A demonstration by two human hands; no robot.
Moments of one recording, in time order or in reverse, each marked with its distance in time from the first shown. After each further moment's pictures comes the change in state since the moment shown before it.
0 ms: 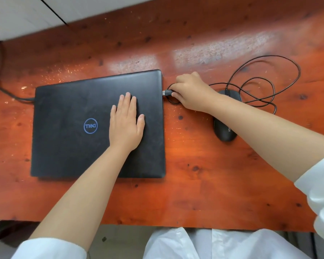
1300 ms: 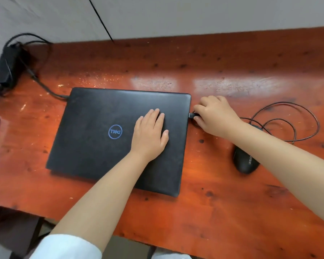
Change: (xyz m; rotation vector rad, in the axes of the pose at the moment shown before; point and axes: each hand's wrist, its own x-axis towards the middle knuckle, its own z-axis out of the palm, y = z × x) left_hand 0.001 0.000 -0.014 0.001 0.024 0.067; right_hand 0.003 -0.023 -0.021 -0.239 -0.041 -0.006
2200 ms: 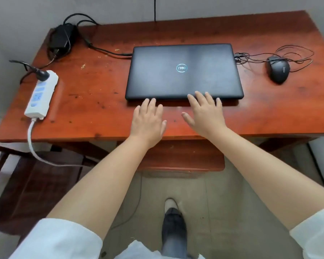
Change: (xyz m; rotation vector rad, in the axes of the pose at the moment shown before) left_hand -0.257 -0.196 -0.016 0.208 0.049 0.150; right_hand -0.111 -0.353 0.062 0.050 0.160 0.425
